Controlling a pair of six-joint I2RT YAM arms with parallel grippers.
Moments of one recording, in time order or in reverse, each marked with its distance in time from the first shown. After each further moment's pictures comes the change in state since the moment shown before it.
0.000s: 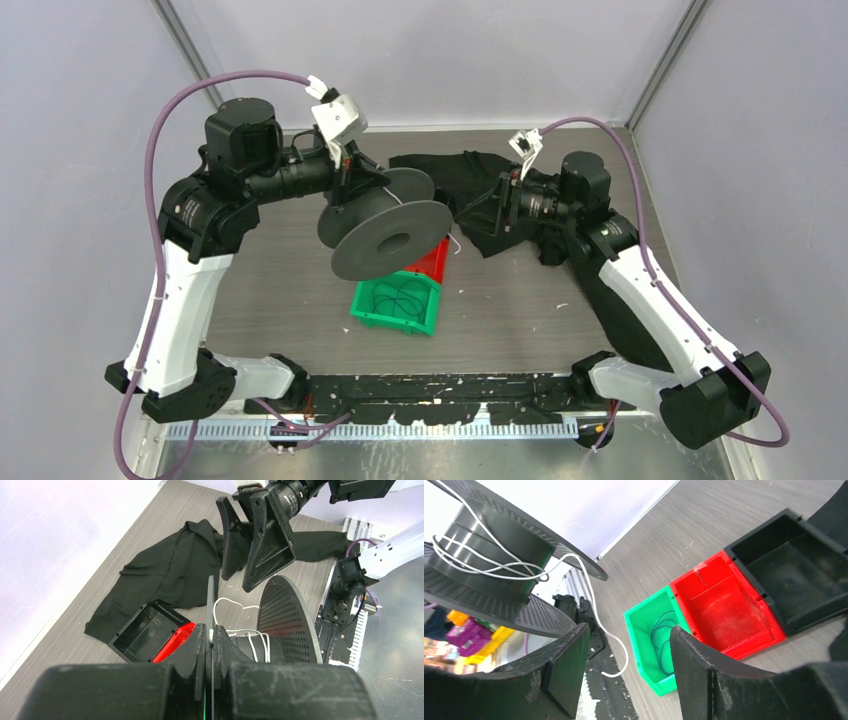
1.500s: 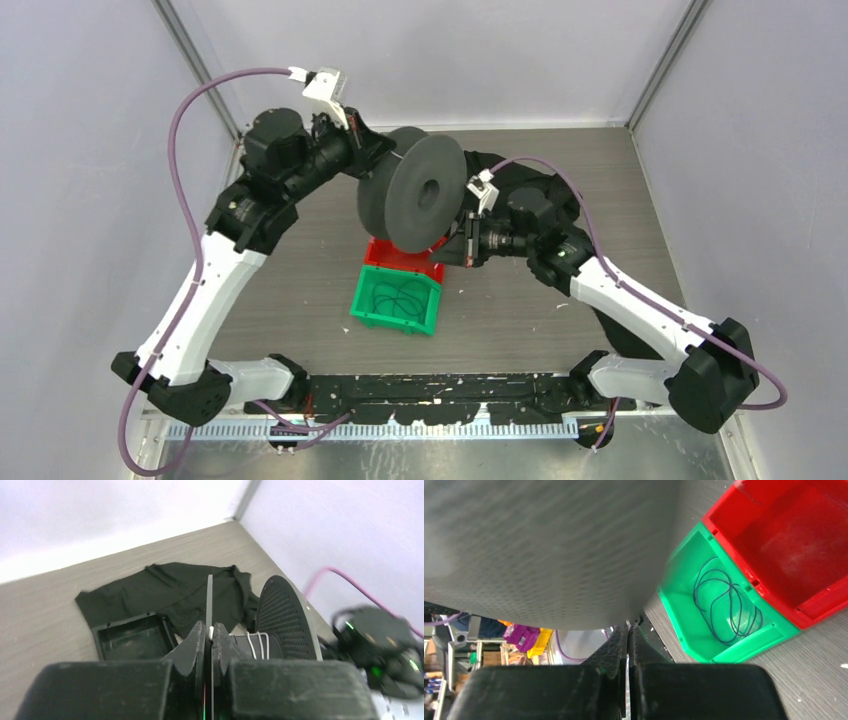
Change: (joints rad) left arm 0.001 -0.039 -0.298 0.438 -0.346 -0.458; right arm 0.226 0.055 -0.196 0.089 0.155 0.316
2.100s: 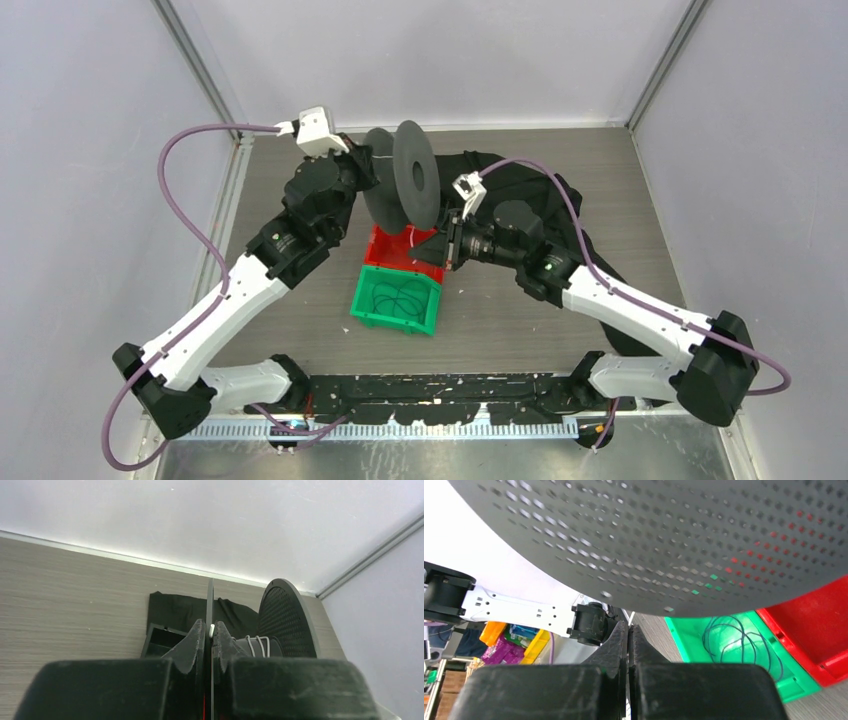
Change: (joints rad) left arm -0.176 -0.109 -0.424 0.395 -0.809 -0.198; right arm 0.198 -0.013 -0.024 0.192 0.262 -0.010
